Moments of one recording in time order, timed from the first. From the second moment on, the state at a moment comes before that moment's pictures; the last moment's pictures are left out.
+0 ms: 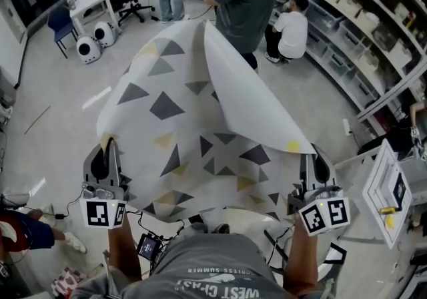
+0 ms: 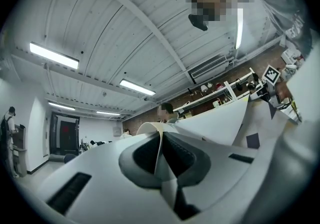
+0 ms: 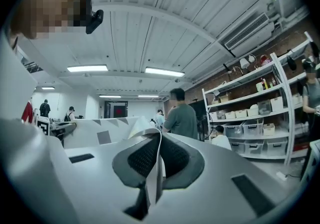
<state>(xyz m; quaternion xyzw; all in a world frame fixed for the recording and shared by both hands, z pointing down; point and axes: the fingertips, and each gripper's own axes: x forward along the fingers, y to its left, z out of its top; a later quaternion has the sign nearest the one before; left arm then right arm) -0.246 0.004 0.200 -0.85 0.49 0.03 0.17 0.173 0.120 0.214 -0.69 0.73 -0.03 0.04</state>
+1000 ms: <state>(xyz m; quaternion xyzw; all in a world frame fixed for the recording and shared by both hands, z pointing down) -0.221 -0.145 0.332 -0.86 0.50 -0.07 0.06 0.220 -0.034 0.353 -0.71 0.69 -0.13 -0.01</state>
